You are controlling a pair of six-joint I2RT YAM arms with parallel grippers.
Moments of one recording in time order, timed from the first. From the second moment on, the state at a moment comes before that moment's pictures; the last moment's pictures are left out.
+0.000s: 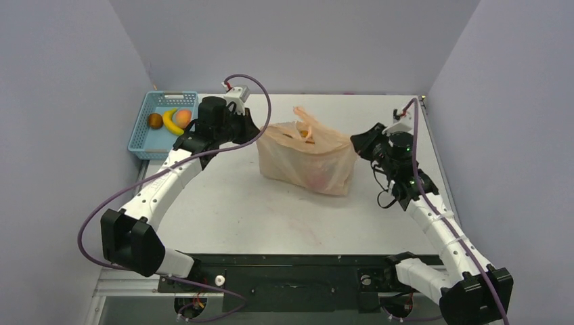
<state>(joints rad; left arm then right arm) -0.38 1.41 1.28 -0.32 0.25 -0.28 0.25 1.03 0.91 -0.10 -0.04 0.64</state>
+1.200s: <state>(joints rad) -1.21 1.12 0.86 -0.19 -0.34 0.41 0.47 1.13 1.07 -0.38 0.04 0.38</state>
